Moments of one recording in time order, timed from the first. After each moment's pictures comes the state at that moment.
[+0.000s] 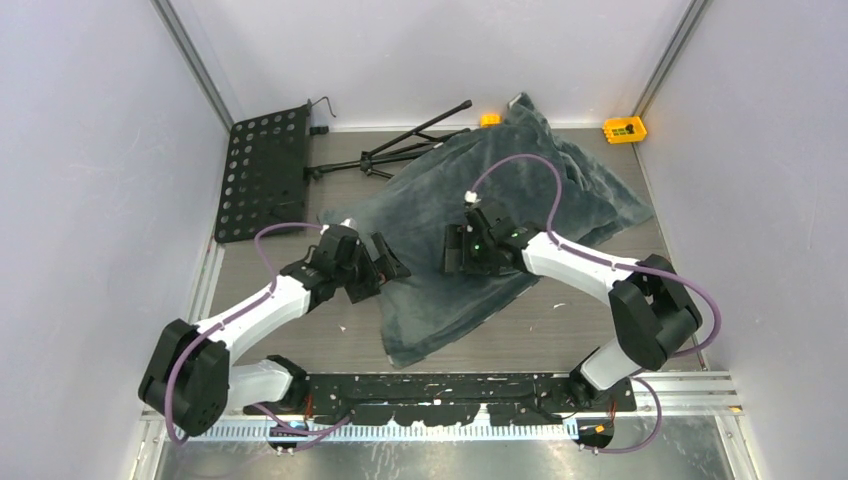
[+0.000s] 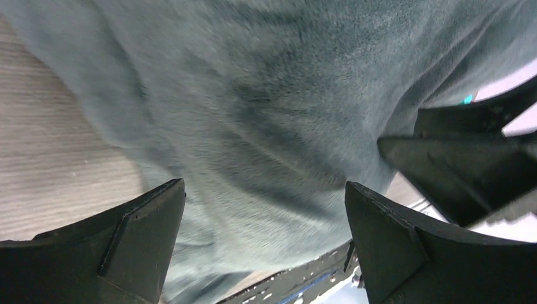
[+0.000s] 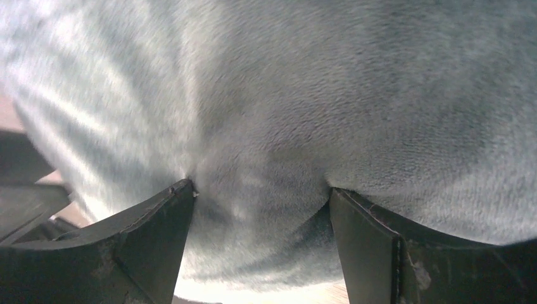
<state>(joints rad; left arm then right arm) -0.52 1.18 0.61 -0.23 0.18 -0.97 0.65 1.54 0.97 -0.39 -0.07 0.62</state>
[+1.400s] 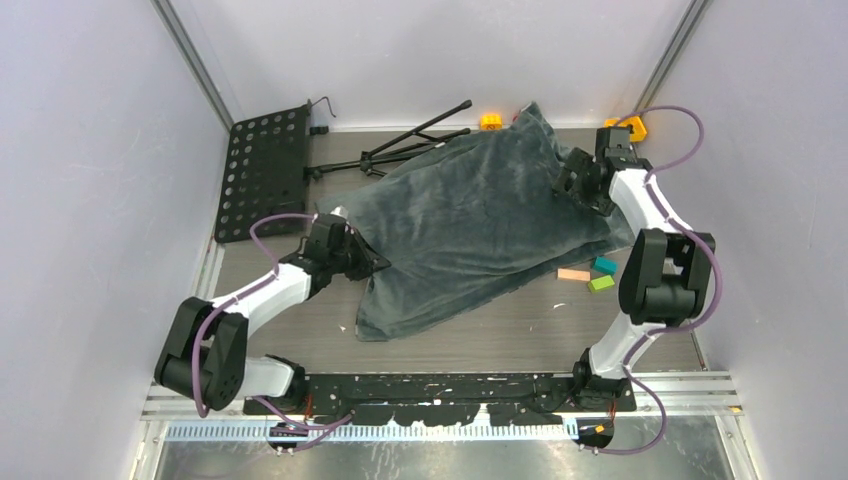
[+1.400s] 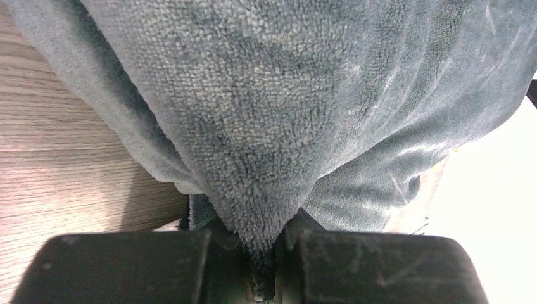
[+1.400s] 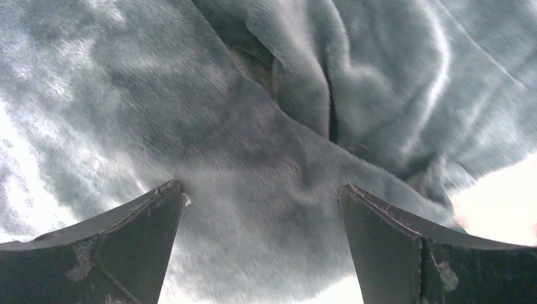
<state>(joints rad) -0.37 1.33 0.62 -0.05 0.24 -0.90 -0.09 1.69 1.34 -0.58 0.04 0.43</state>
